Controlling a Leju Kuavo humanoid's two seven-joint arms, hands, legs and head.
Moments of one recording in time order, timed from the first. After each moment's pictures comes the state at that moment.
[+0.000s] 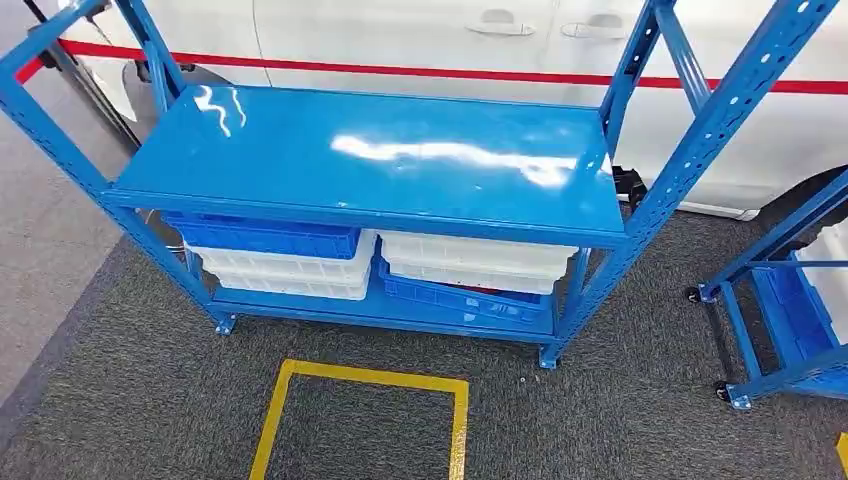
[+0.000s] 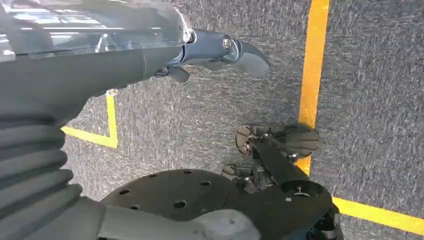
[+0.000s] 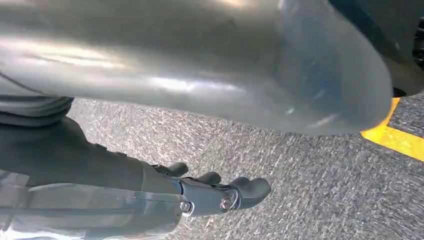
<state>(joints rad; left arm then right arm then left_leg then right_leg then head) -0.08 -0.15 1.13 -0.21 -1.20 -0.03 -0.34 -0.05 0.16 -0.04 -0.18 0.36 -0.17 0.08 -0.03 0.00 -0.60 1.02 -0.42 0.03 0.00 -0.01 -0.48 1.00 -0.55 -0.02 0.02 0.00</state>
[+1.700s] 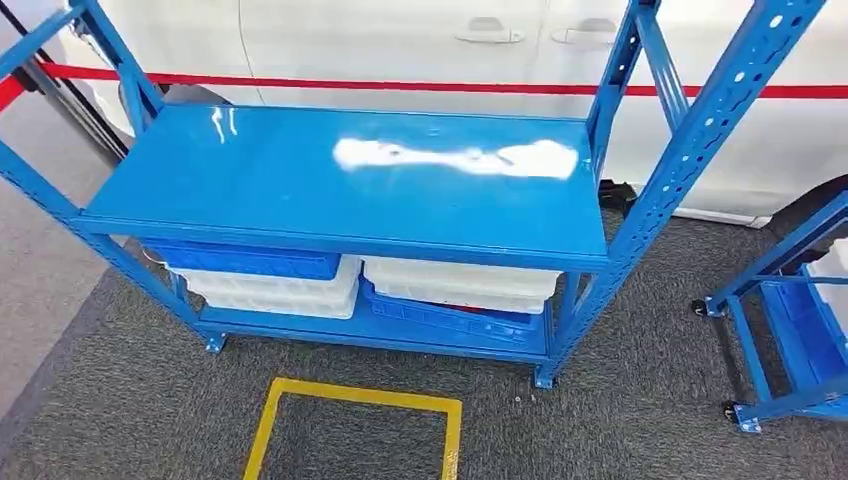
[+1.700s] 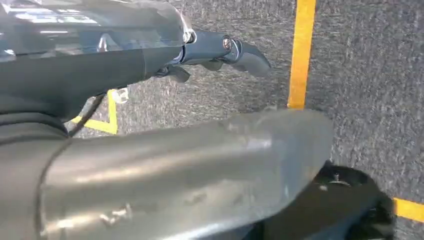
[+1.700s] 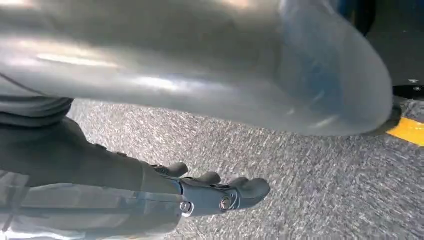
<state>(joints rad) -0.07 -0.16 1.13 -0.21 -1.21 0.01 -0.30 -0.04 0.15 -0.05 -0.17 0.39 -0.15 0.09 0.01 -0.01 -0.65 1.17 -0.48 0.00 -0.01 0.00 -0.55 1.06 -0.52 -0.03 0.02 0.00</state>
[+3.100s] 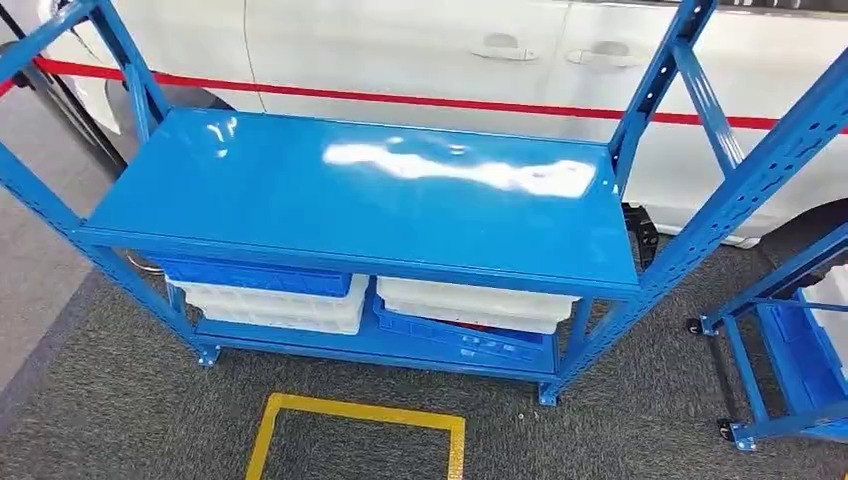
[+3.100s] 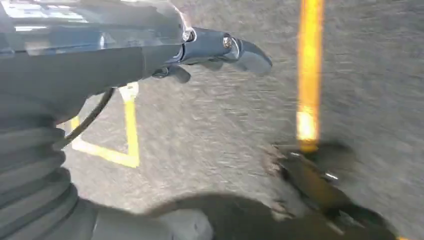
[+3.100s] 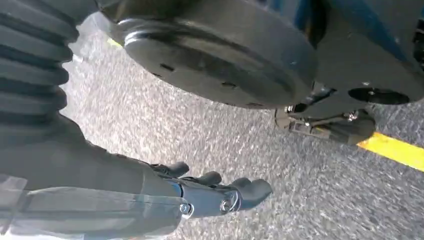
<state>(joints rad) -0.02 -0.14 0.83 -0.22 -1.01 0.06 -0.16 -0.03 0.11 -0.06 -0.23 0.33 -0.10 0.08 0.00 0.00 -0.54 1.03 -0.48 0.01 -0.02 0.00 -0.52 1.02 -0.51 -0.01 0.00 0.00</state>
